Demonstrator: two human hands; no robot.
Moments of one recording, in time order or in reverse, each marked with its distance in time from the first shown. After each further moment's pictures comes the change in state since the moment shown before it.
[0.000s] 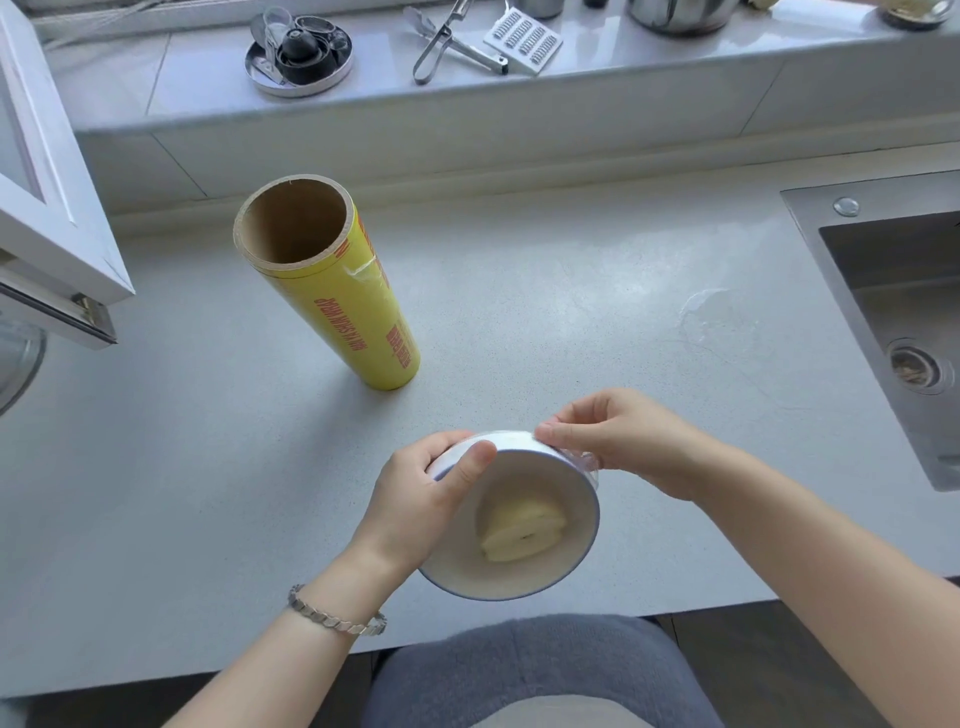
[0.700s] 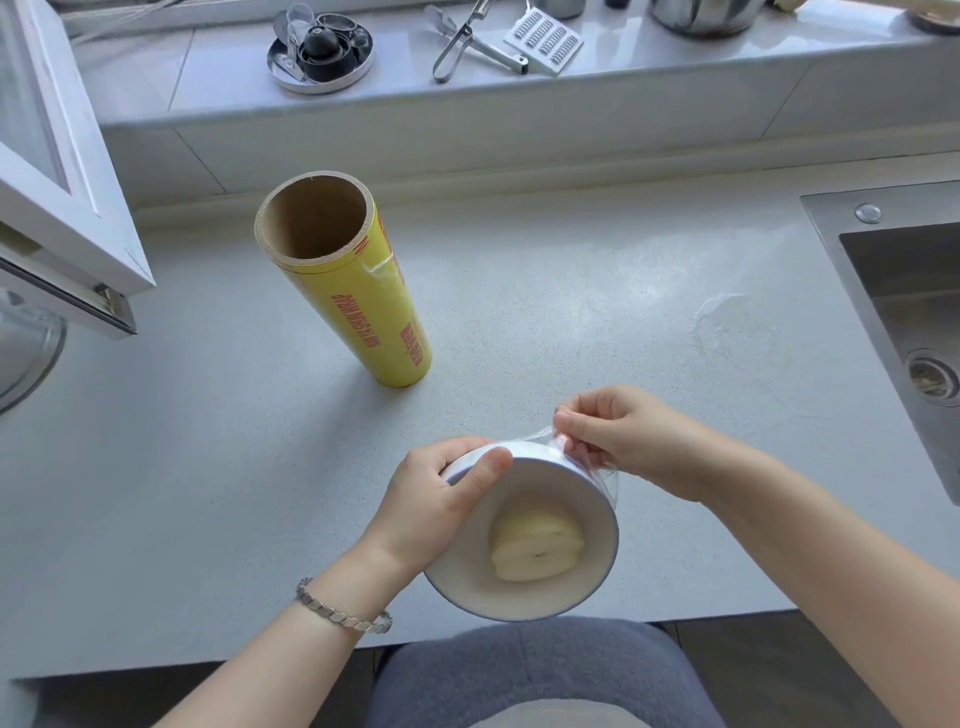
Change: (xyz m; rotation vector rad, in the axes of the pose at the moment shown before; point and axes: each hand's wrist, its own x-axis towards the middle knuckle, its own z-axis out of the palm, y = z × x) left_hand -0.002 -0.002 -0.001 -0.027 -0.066 0.026; right_hand -0.002 -0.011 0.005 -0.017 -0.024 0.002
